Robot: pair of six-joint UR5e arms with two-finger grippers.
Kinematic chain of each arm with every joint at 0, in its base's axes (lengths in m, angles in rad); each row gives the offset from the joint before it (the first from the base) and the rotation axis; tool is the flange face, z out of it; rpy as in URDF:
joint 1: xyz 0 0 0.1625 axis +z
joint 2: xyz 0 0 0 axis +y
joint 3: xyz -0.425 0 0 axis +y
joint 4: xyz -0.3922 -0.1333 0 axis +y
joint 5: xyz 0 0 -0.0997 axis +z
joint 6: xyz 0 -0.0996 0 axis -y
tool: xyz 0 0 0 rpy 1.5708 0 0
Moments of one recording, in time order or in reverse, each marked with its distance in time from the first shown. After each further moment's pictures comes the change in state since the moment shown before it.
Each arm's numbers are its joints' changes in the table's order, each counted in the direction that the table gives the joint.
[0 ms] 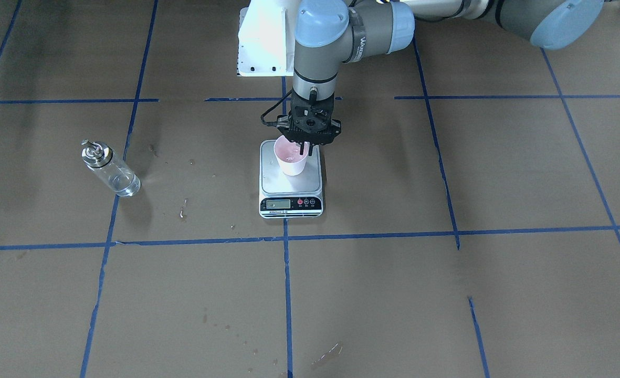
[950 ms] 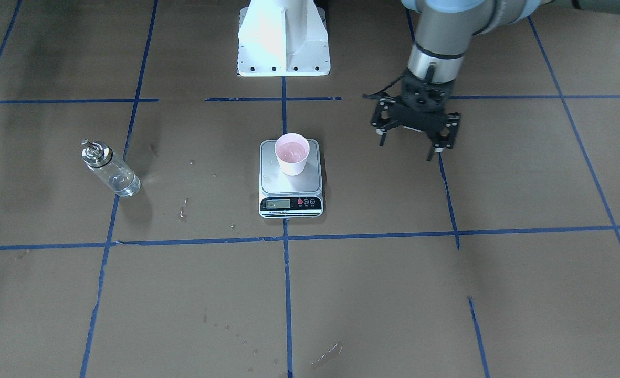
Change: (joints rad) left arm -0.300 -0.361 0.340 -0.016 0.062 0.604; right arm -0.071 0.001 -0.101 0.003 -0.075 0.219
